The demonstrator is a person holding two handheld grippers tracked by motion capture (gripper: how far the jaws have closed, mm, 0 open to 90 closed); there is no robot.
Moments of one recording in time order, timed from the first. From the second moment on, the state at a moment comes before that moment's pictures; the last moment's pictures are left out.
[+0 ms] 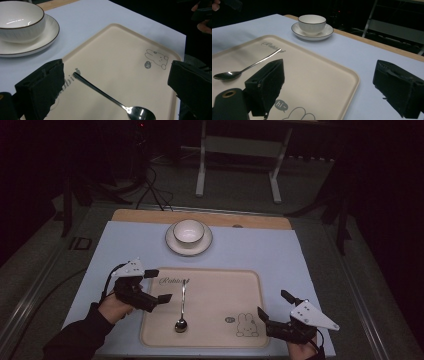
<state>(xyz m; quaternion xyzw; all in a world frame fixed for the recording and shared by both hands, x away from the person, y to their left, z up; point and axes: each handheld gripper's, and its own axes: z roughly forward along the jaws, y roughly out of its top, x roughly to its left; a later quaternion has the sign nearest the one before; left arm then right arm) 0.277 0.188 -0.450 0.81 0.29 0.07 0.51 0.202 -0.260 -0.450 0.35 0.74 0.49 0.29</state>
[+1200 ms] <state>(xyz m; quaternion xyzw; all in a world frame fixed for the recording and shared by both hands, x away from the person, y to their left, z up) 0.282 0.225 -0.511 0.76 0.36 0.09 0.53 0.209 -0.263 -0.456 0.37 0.74 0.48 0.29</state>
